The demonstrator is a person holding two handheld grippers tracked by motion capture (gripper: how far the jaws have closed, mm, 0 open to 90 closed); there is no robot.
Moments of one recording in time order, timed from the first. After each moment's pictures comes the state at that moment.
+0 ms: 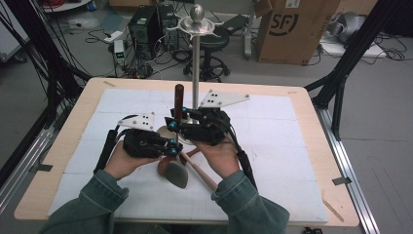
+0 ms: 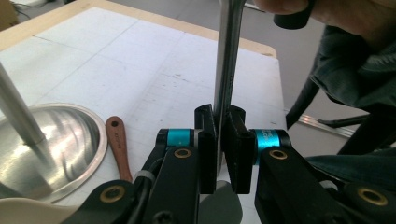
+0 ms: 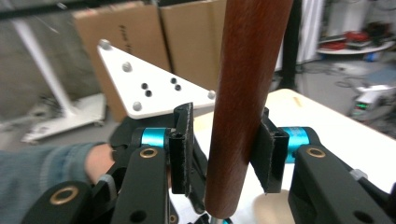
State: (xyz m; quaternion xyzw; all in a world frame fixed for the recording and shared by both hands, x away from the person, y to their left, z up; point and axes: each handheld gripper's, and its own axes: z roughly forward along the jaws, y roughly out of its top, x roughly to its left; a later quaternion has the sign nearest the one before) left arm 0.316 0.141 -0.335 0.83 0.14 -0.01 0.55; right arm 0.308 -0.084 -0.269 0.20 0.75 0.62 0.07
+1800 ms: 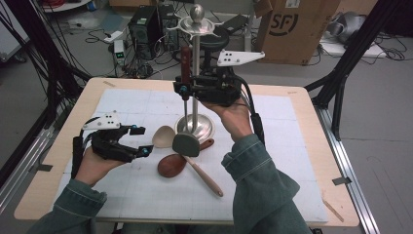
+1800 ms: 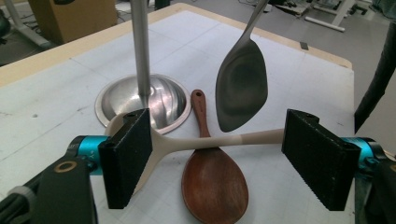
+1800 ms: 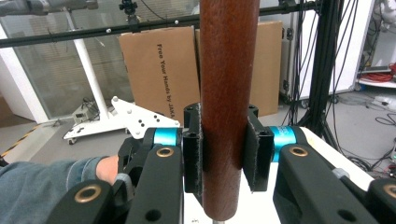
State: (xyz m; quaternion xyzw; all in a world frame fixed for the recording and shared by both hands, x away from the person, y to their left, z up) left arm 0.308 0.217 -0.344 0.80 0.25 0.09 0.54; right arm 0.372 -0.108 -0.217 0.11 0.74 0.66 0.02
